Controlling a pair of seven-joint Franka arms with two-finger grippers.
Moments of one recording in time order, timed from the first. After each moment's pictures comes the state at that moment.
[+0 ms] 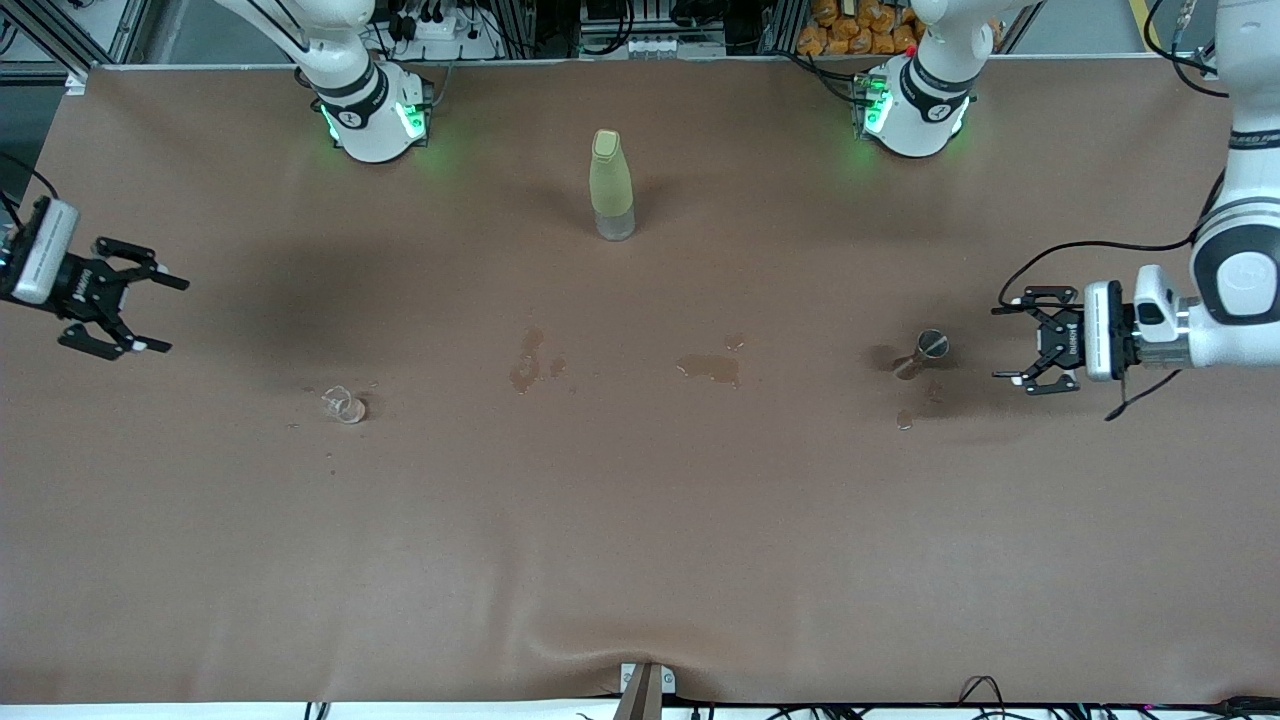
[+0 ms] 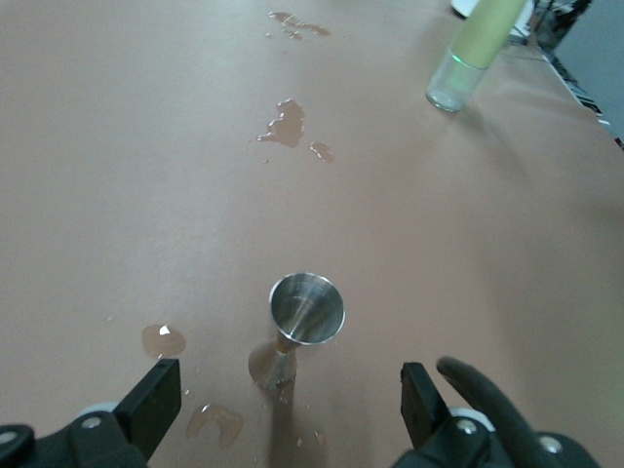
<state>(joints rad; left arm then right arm) 0.30 0.39 -0.03 -1.95 -0.70 1.75 2.13 -0.22 0.14 -0.24 -2.00 0.68 1.75 -2.34</state>
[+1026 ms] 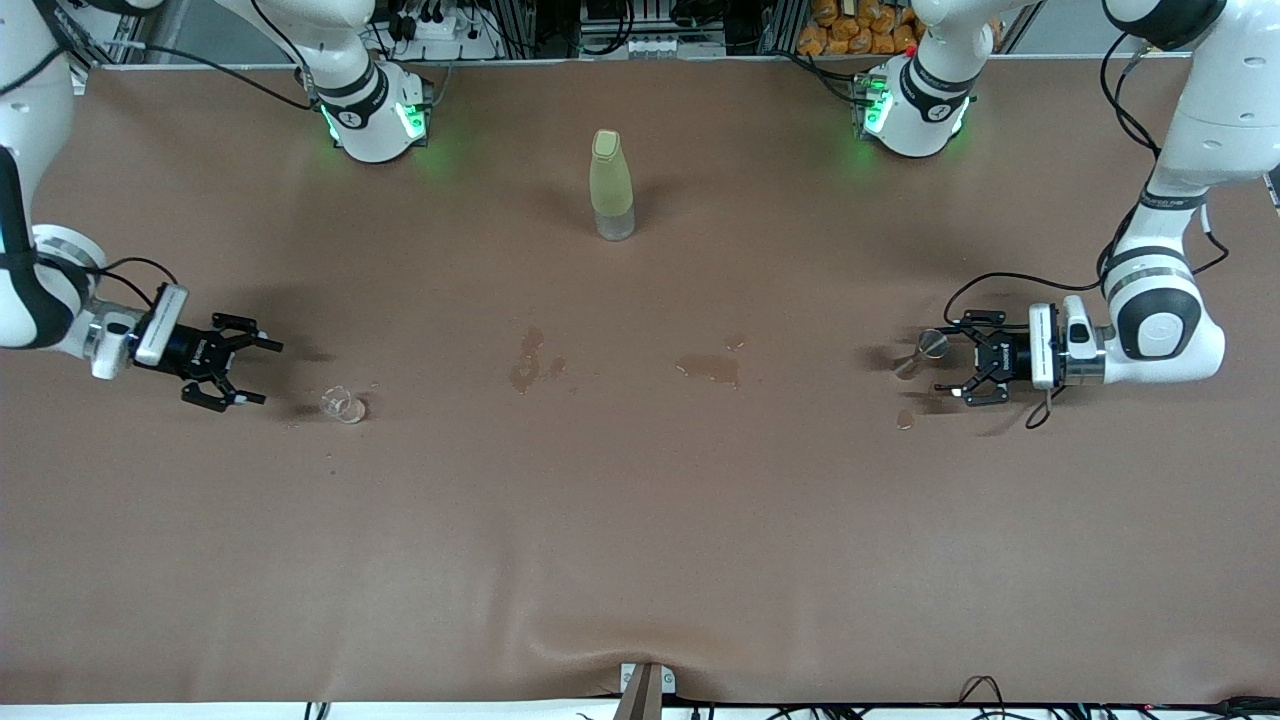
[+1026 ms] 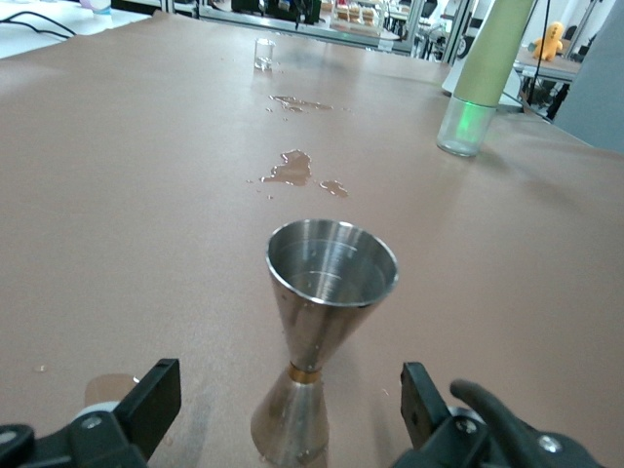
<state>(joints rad) 0.32 0.65 -0.04 -1.96 -0.97 1.76 2.47 -0.22 0.54 -0.26 -2.00 1.10 1.78 -2.76</state>
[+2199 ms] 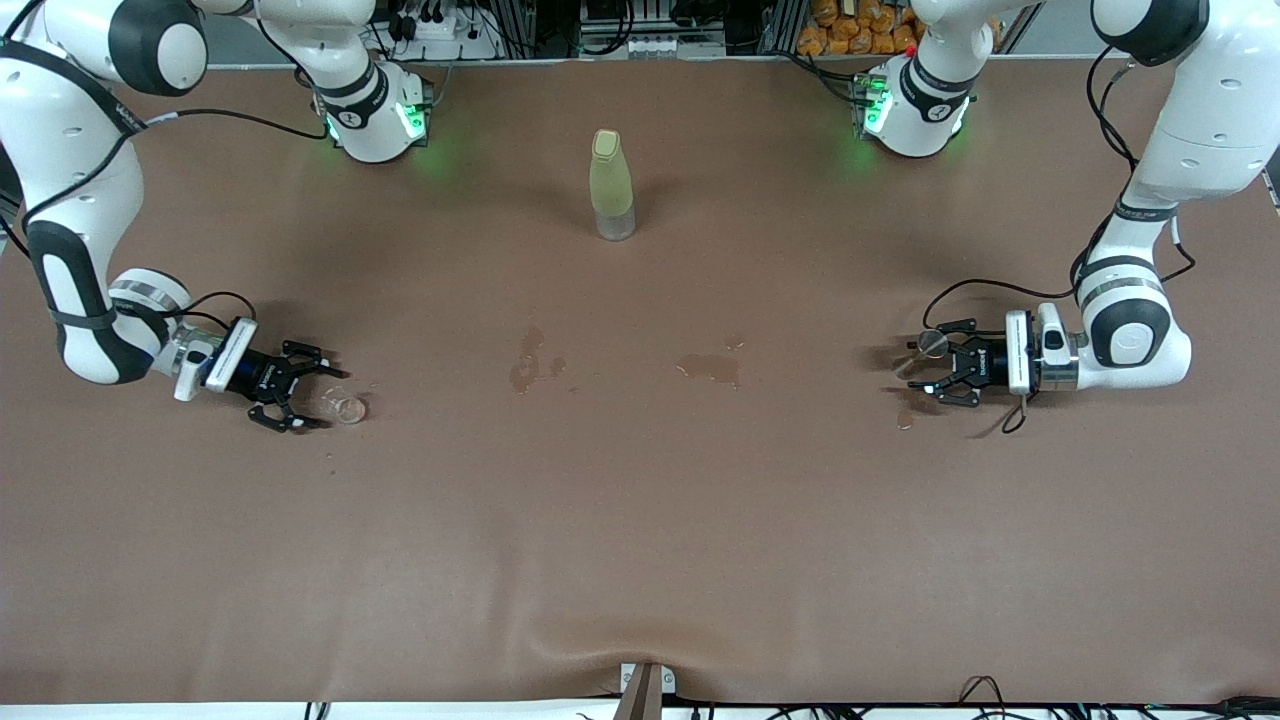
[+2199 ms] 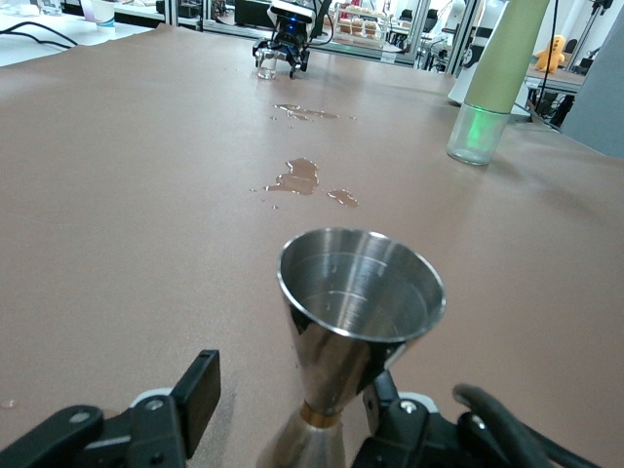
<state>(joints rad) 0.29 0.68 -0.05 -1.96 -1.02 1.78 2.49 -0.17 0.76 -0.25 -1.98 1.38 1.78 -2.84</state>
